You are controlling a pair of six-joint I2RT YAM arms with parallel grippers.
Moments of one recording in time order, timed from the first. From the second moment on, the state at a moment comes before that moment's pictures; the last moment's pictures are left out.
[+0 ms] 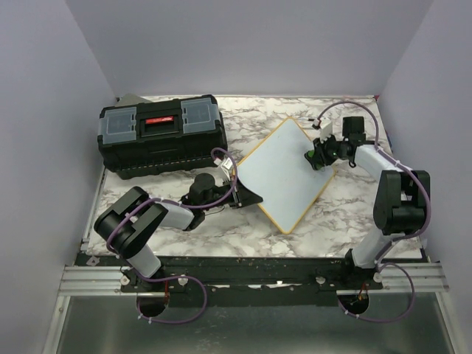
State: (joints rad) left arm -0.69 1.61 0.46 0.99 0.52 -1.03; right arm 0.00 1.71 1.10 -0.32 -0.56 -0.55
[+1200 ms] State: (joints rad) left arm -0.69 1.62 0.46 1.02 0.54 -1.04; right arm -0.08 1.82 1.21 -0.34 -0.56 -0.50
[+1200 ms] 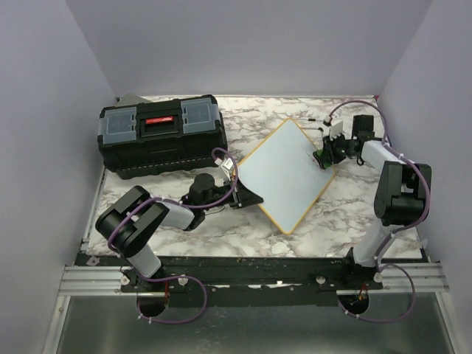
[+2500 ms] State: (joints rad) left arm -0.69 1.64 0.46 1.05 0.56 -1.06; right arm 0.01 1.70 1.08 -0.31 -0.65 -0.44
